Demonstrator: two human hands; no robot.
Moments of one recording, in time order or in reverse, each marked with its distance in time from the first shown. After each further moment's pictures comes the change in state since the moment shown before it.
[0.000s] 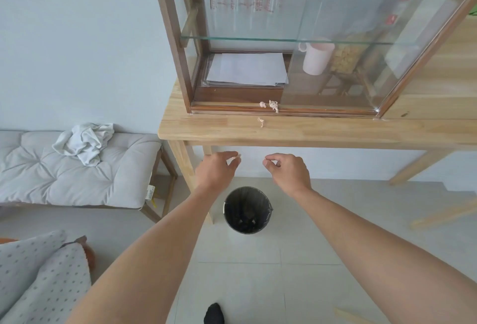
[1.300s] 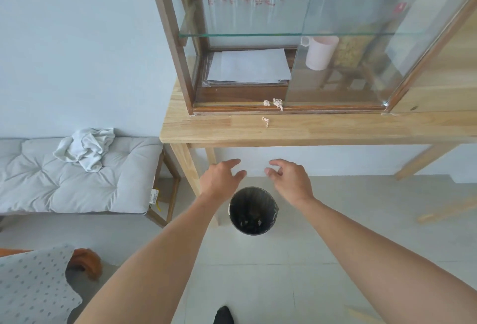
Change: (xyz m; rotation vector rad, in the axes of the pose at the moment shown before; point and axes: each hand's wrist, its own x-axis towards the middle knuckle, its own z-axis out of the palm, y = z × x) left_hand 0.003 -0.019 0.017 0.109 -0.157 -0.020; right_hand -0.002 0.022 0.037 0.016 0.020 0.019
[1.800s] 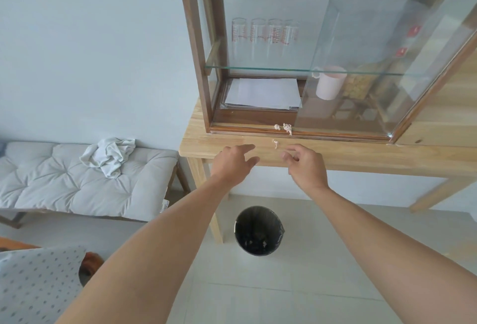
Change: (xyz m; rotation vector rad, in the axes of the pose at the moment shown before) left_hand 0.021 0.050 -0.071 0.019 0.173 0.144; right_hand 0.037 -0.054 -0.070 0.101 0.151 -0.139
